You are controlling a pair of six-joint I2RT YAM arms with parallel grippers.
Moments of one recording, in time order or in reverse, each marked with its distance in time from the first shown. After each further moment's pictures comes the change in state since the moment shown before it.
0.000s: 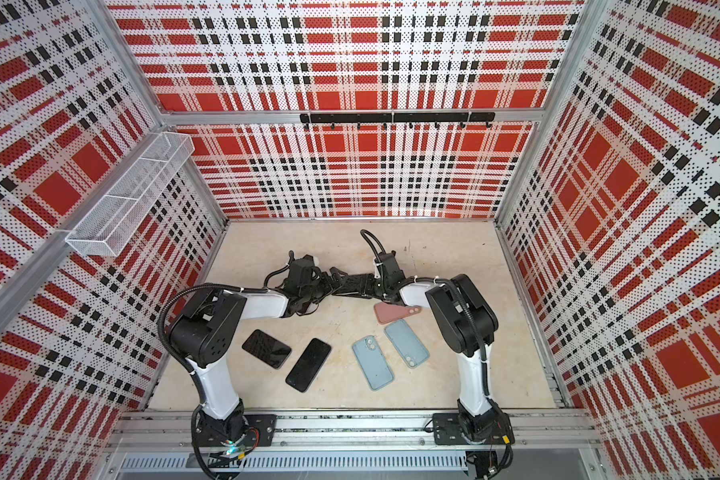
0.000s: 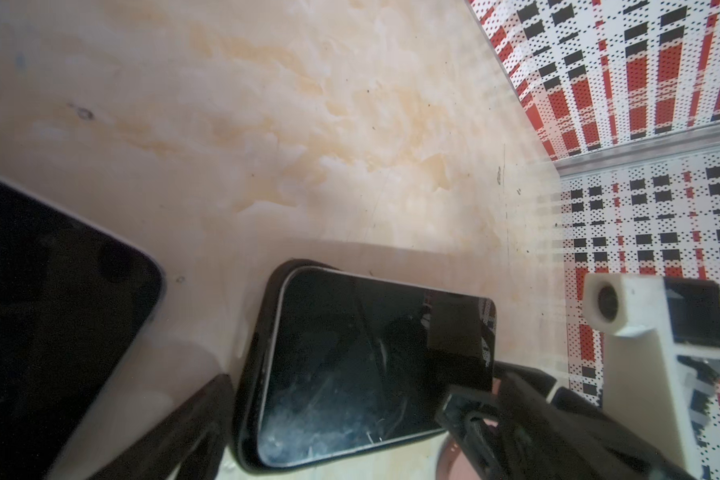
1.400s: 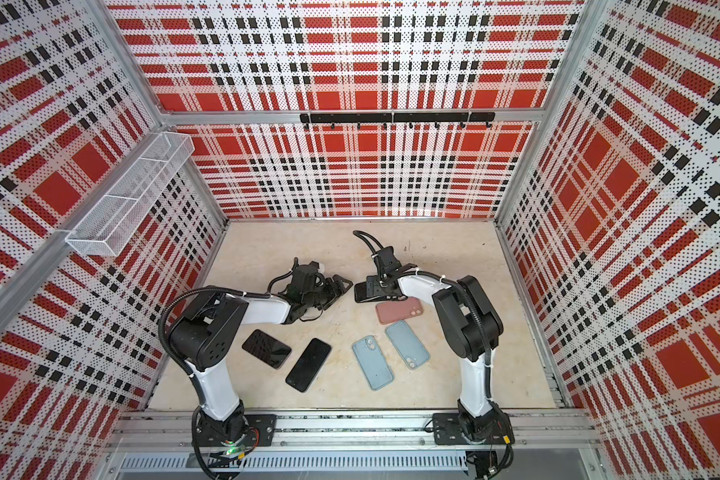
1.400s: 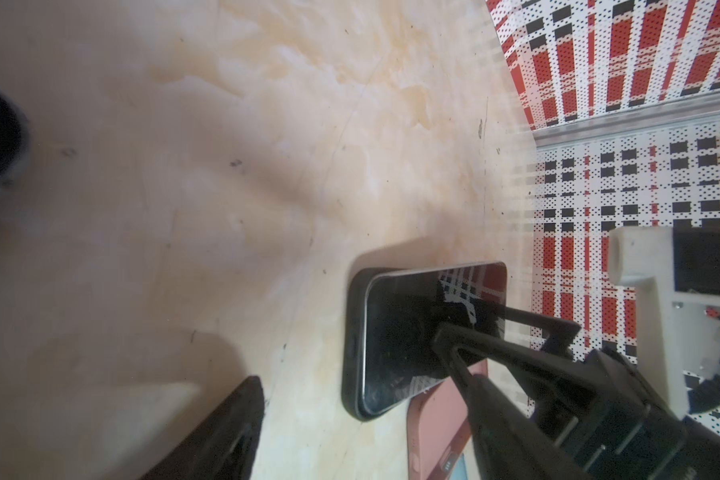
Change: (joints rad) left arm -0.046 -0.017 -0.052 0.049 0.057 -0.084; right arm 0.005 -0.056 0.134 -0.456 0.375 -0.253
